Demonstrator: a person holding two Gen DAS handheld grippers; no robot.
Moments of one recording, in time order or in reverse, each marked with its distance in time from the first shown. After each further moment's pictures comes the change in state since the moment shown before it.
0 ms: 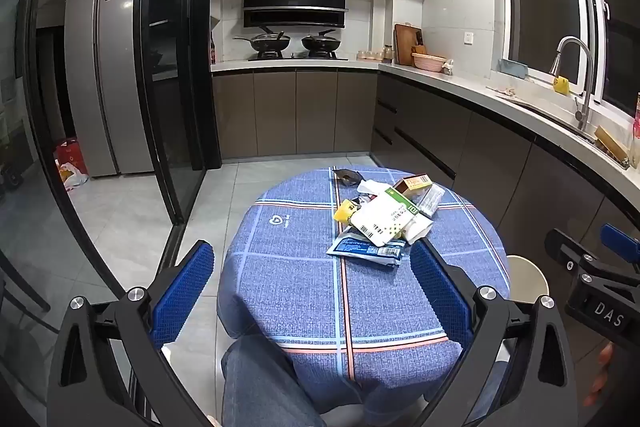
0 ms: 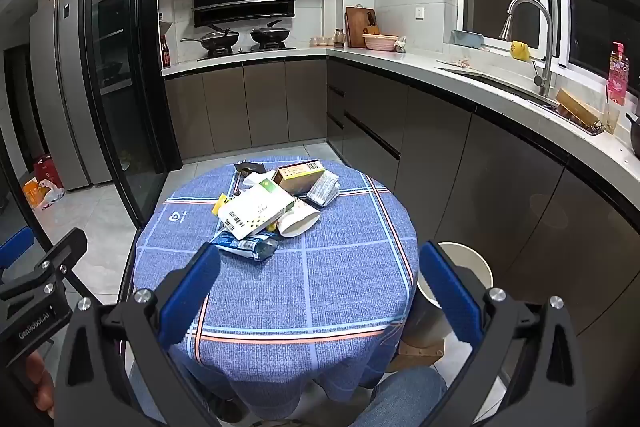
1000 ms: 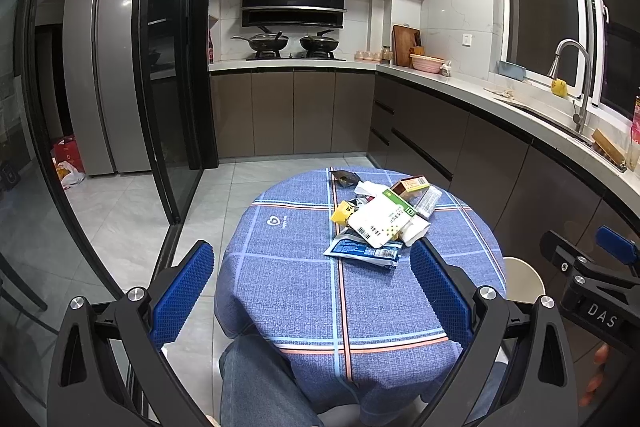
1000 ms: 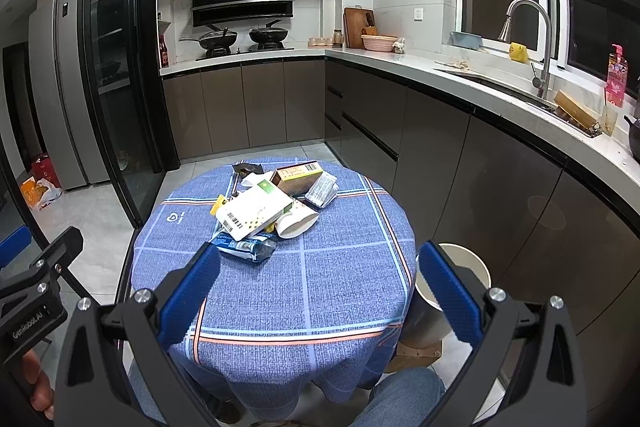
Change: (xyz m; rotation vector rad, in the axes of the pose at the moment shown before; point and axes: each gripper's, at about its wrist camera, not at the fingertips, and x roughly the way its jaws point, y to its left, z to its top) left arm -0.001 -0.001 0.003 -0.005 0.000 -0.010; right arm 0.003 0.002 0.001 -0.003 0.003 -0.008
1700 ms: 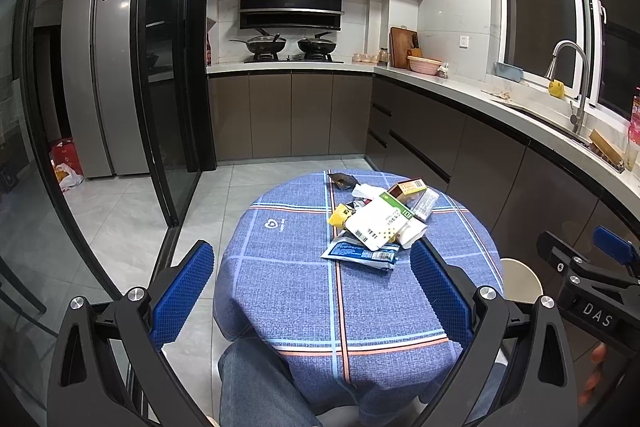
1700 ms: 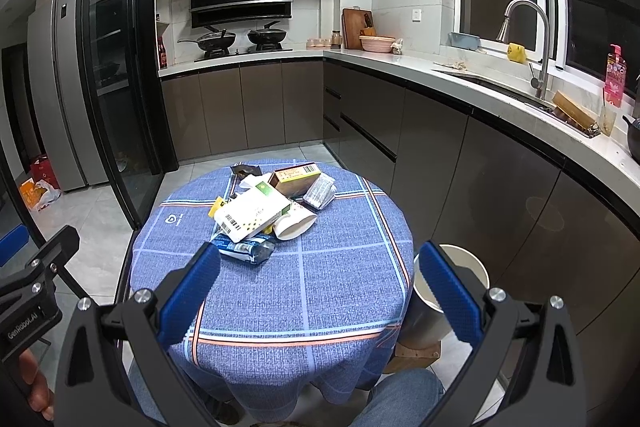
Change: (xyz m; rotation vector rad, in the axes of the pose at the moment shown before) left arm -0.006 -0.003 0.002 0.000 -0.002 -0.006; right arm -0.001 -0.005 0.004 0.004 -0.002 -0.002
